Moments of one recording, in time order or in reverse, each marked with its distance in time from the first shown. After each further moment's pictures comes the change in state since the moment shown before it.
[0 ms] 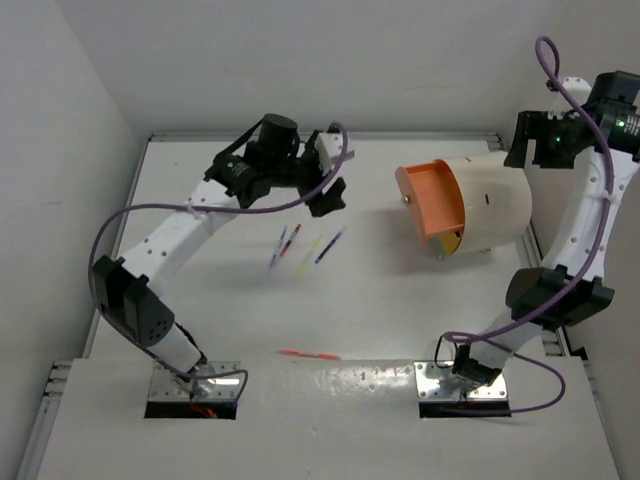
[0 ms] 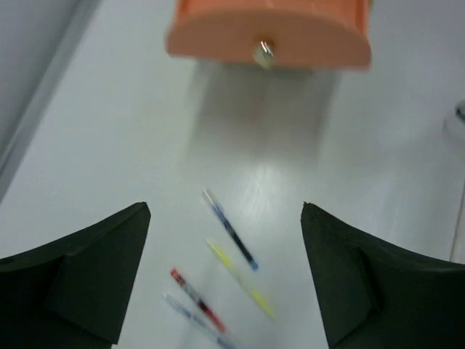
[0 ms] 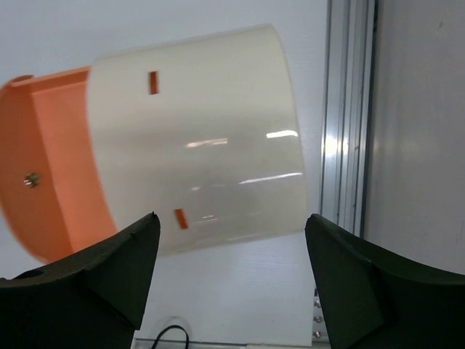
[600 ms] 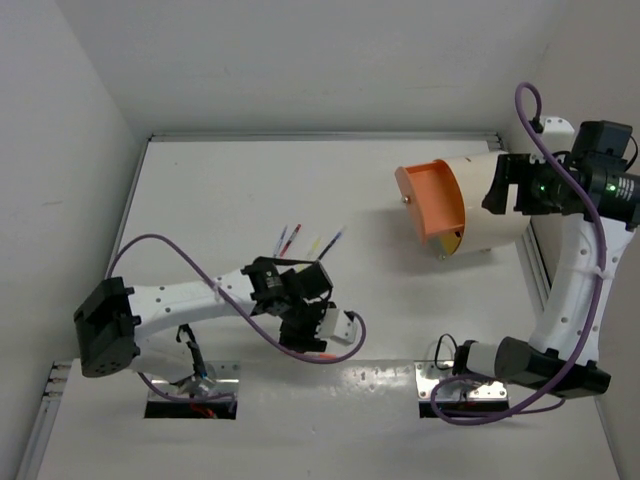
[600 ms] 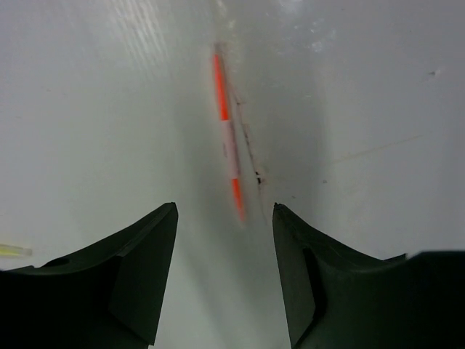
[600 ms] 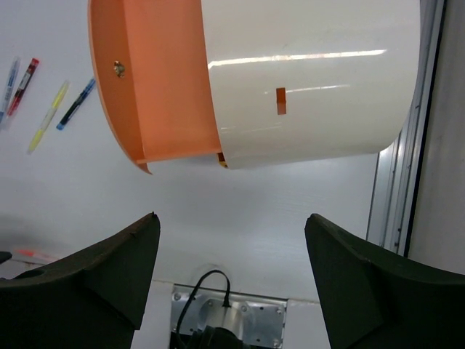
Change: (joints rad) left arm -0.492 -0.267 -0.713 -0.320 -0.106 0.295; right arm 0.076 -0.444 -0.364 -0.047 -0.054 0.035
